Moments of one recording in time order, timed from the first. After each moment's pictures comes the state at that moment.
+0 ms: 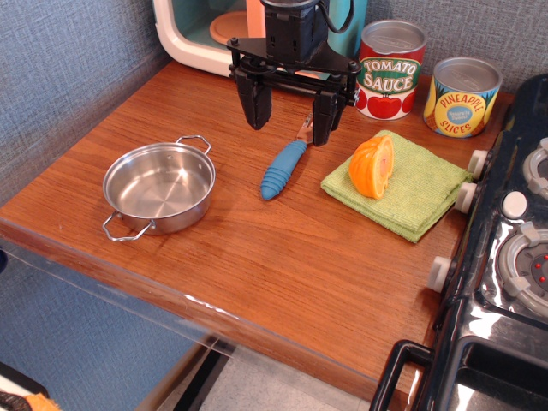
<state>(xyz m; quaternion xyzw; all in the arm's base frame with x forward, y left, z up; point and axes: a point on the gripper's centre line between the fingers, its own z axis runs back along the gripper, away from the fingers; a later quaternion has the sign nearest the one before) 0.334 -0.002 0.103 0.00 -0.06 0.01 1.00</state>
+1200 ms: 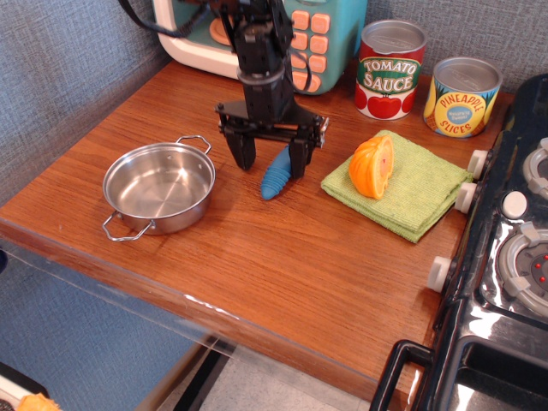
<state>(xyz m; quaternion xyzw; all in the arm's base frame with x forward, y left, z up) 0.375 0.047 0.014 -0.03 -0.08 0.07 0.99</state>
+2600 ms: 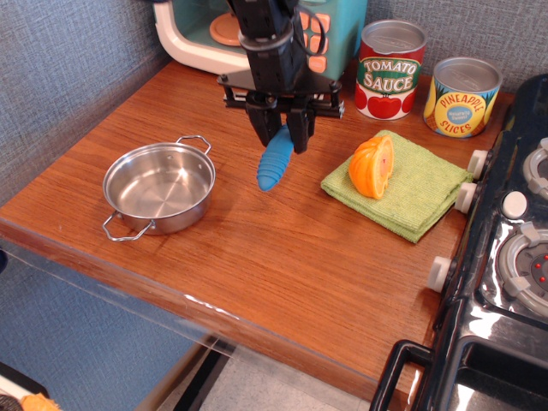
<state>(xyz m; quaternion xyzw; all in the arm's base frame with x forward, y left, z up) 0.346 0.013 0.081 -0.06 -0.13 0.06 0.99</state>
